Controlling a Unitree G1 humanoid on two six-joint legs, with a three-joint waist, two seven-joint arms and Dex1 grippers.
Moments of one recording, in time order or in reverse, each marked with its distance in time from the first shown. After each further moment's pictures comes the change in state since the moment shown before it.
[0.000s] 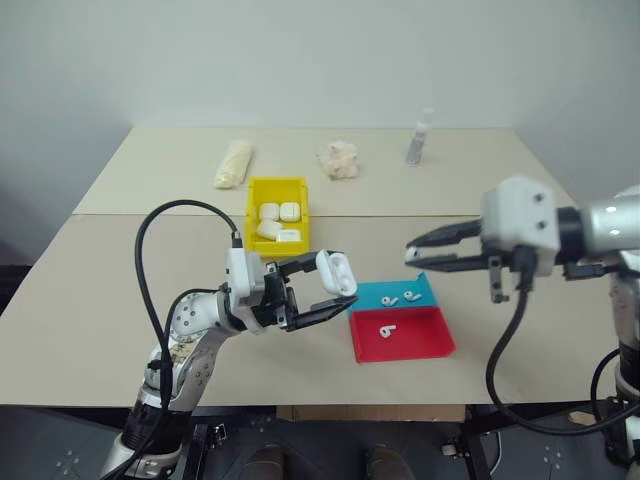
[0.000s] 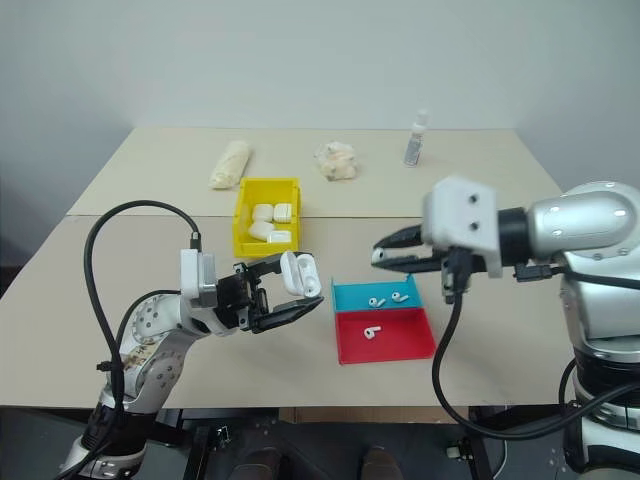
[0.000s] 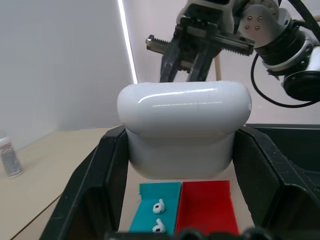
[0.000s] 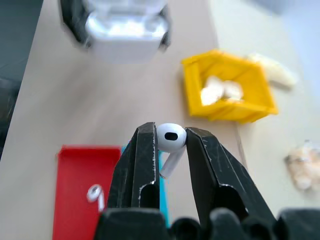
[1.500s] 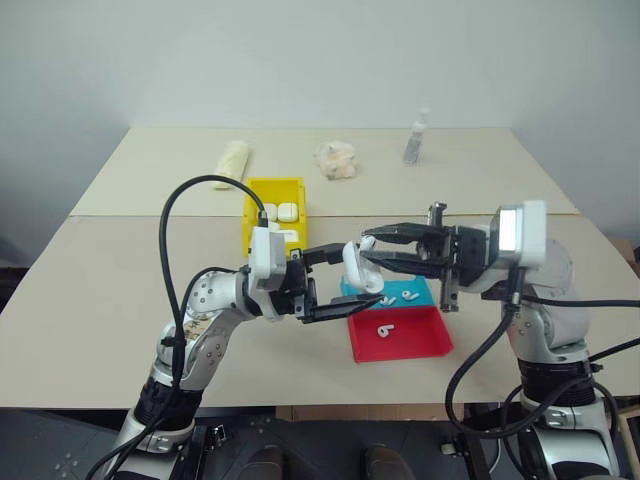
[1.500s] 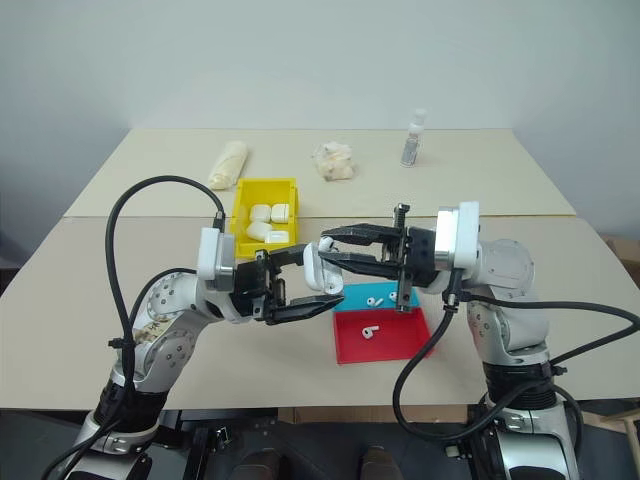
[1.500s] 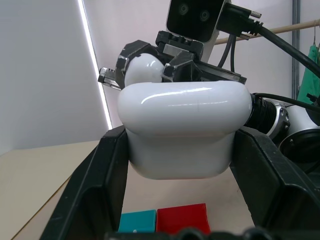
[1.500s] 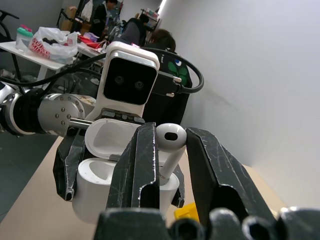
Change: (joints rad) left arm -0.110 -0.008 -0.029 -0.016 -0.030 0.127 -0.012; right arm 0.130 0.331 0.158 0.242 0.234 -0.570 -0.104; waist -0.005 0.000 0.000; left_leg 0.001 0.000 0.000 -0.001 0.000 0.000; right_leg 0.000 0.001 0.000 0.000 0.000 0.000
